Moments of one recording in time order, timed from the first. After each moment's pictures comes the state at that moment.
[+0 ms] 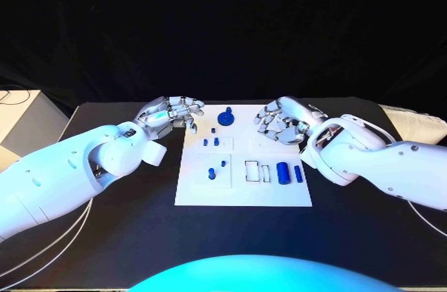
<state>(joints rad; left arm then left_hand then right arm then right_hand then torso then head) 0.83 -0.88 0.38 1.48 -0.26 0.02 0.21 1.31 -0.17 0.57 0.07 0.09 0.76 0.19 0.44 0.39 0.88 0.12 0.60 0.29 1.05 0.05 0.96 0.66 0.18 1.08 0.13 0.69 0.63 1.25 -0.85 -0.16 1.66 -1.25 -0.53 -0.09 1.51 -0.24 0.48 0.24 0.17 0.97 0.15 0.26 0.34 1.17 0.07 0.32 0.09 1.46 -0.02 1.28 1.04 0.14 1.45 0.08 0.76 1.07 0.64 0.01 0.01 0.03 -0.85</state>
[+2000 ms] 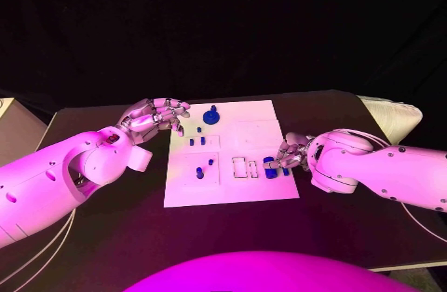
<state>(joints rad) 0.82 -0.89 0.38 1.50 -0.31 0.02 0.22 1.31 -0.17 0.57 0.07 0.09 0.76 0.19 0.44 0.38 0.88 0.12 0.60 0.29 1.05 0.05 0.96 0.66 0.18 1.08 0.13 0.68 0.63 1.19 -0.91 -0.19 1.71 -1.19 -0.20 -0.69 1.08 -0.13 0.03 0.29 0.32 0.99 0.07 0.41 0.72 1.46 -0.01 1.41 1.31 1.47 -0.07 1.52 1.31 0.09 1.47 0.04 1.17 1.31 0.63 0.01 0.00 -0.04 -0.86</state>
